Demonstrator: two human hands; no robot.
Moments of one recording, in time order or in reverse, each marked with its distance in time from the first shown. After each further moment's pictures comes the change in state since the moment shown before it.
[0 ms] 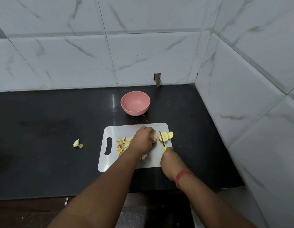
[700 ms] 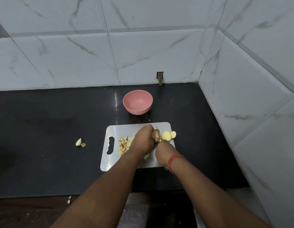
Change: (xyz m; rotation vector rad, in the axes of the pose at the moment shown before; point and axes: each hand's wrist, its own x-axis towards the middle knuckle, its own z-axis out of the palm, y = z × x) left_hand -0.003 0.004 -0.003 0.009 0.058 -0.031; right_hand 0.025 -0.034 -0.065 0.070 -0.680 -0.259
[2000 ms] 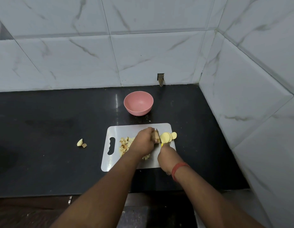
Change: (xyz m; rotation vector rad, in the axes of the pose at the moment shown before) left_hand -0.008 -0.003 -0.005 -0.092 -0.035 0.003; right_hand -0.021 -0.012 -0.013 -0.989 -0.242 -0.298
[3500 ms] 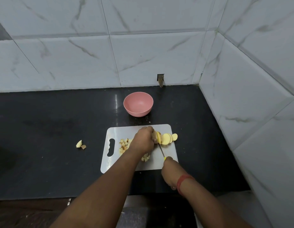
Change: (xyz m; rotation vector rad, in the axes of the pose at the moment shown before) left_hand 0.009 0.008 -0.010 0.103 -0.026 -0.037; right_hand 0.028 -0.029 0.036 0.451 -0.056 0.250
